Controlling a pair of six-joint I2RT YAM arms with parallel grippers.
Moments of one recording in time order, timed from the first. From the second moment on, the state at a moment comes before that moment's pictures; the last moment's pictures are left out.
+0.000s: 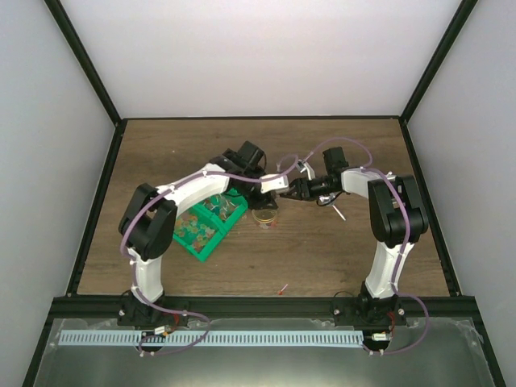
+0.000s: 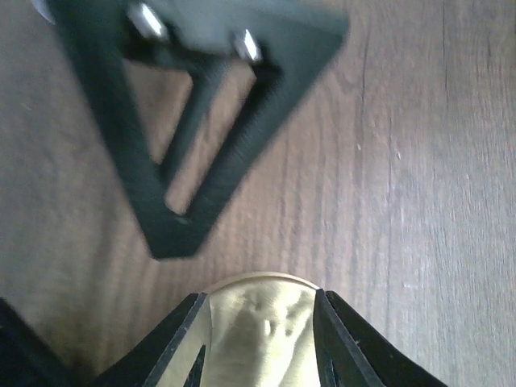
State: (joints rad) left arm -0.65 1.93 1.50 -0.64 0.52 0.66; right arm 0.20 1.90 1.11 -0.33 -1.02 0.02
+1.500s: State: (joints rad) left arm -0.65 1.95 1.42 -0.67 0.45 0.71; right arm 0.07 1.33 0.69 0.20 -0.76 0.07
